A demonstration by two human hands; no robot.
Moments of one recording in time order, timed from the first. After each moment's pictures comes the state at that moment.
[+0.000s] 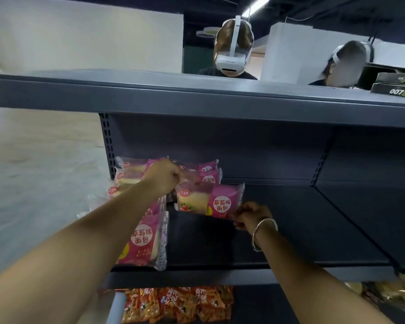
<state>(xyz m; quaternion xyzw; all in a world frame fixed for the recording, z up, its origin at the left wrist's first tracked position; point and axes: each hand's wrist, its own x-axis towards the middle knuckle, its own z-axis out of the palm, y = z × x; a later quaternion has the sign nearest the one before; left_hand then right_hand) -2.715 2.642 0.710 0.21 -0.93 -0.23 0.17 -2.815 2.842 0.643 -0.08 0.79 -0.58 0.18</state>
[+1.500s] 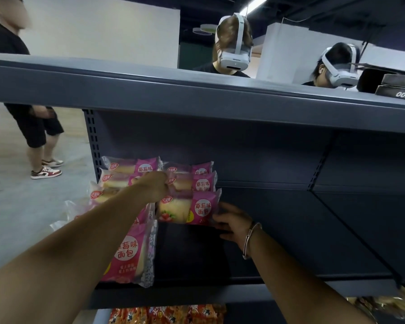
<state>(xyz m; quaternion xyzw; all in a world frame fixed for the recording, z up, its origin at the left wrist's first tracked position) -2.747 2.614 0.679 0.26 -0.95 -0.18 0.02 -2.819 2.823 0.641 -0.16 0.74 -0.57 0.33</state>
